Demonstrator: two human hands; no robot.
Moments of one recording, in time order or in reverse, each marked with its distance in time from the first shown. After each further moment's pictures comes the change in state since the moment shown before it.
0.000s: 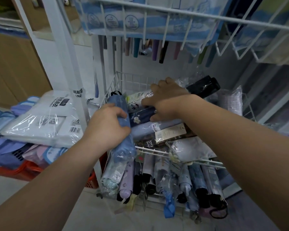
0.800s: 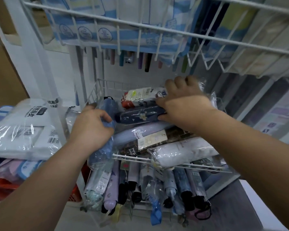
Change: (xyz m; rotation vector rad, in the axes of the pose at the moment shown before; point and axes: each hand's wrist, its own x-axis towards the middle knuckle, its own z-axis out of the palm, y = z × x) left_hand 0.021 0.004 0.014 -0.053 0.076 -0.025; right_hand -0.085 0.022 -0.012 -0.173 0.091 0.319
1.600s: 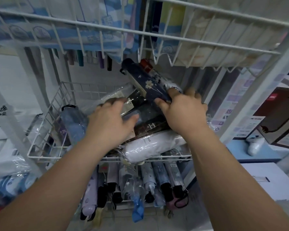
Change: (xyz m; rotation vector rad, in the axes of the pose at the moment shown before) left_hand -0.016 0.108 0.041 0.077 -0.148 0.266; right_hand -0.067 0.021 0.037 0.681 -0.037 0.818
